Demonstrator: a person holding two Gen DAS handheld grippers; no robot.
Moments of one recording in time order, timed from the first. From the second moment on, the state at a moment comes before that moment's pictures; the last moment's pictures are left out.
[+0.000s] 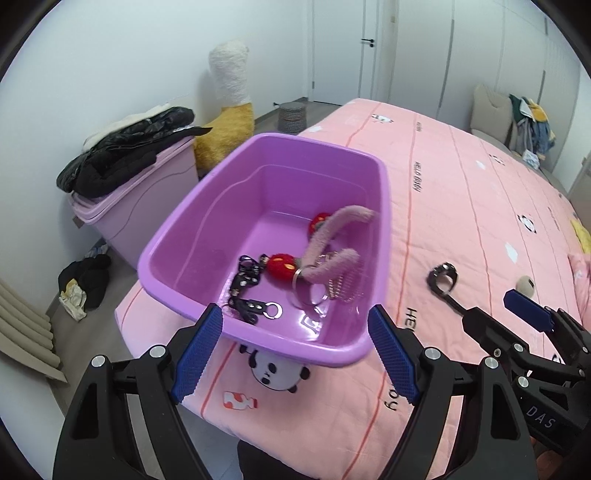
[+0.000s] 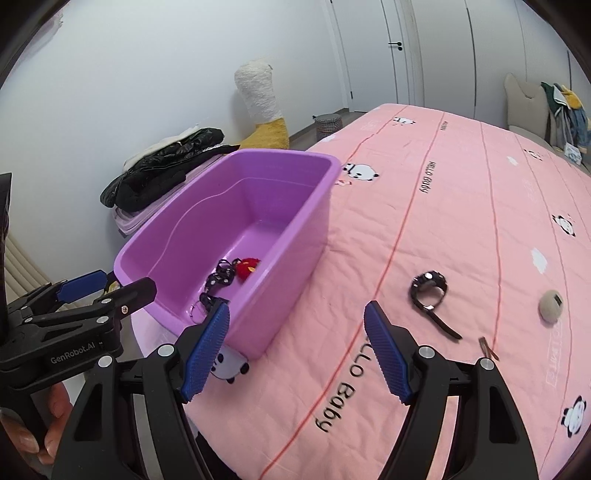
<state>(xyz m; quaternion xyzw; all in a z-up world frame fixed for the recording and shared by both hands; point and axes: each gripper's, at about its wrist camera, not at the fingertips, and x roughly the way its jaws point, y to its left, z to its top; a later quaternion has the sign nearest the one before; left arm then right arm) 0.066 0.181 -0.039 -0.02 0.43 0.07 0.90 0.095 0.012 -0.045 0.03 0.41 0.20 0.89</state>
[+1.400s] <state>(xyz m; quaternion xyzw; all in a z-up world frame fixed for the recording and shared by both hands) 0.147 -0.019 -0.178 0.04 0.50 -0.05 0.86 0.072 -0.260 -0.191 0.15 0.47 -0.02 0.87</state>
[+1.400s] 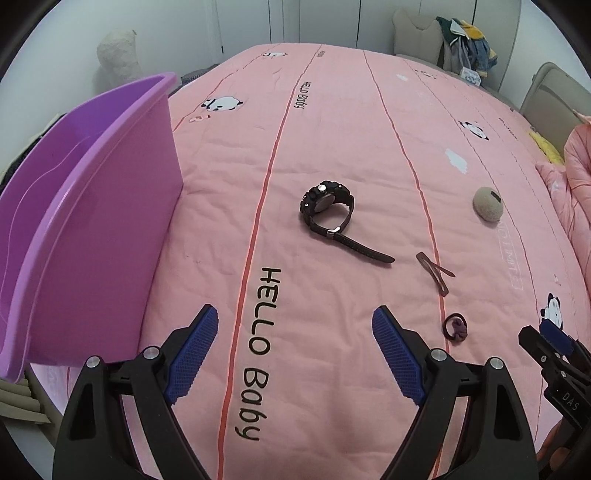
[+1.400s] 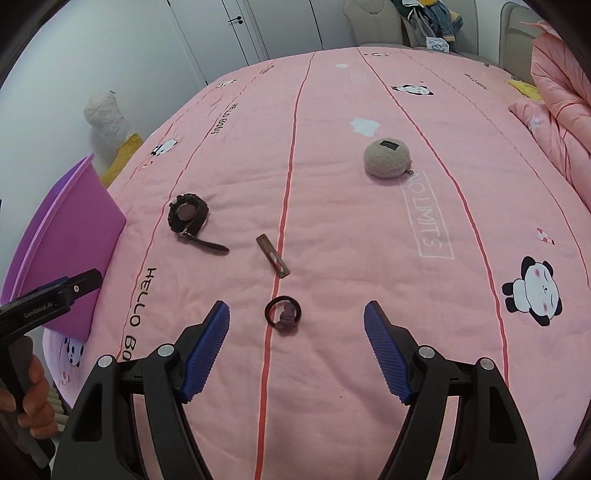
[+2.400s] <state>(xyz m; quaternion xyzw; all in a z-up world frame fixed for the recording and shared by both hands) 0.272 -0.064 -0.274 0.00 0.54 0.01 0.84 0.258 -0.380 -0.264 0.15 0.47 -0.11 0.86</state>
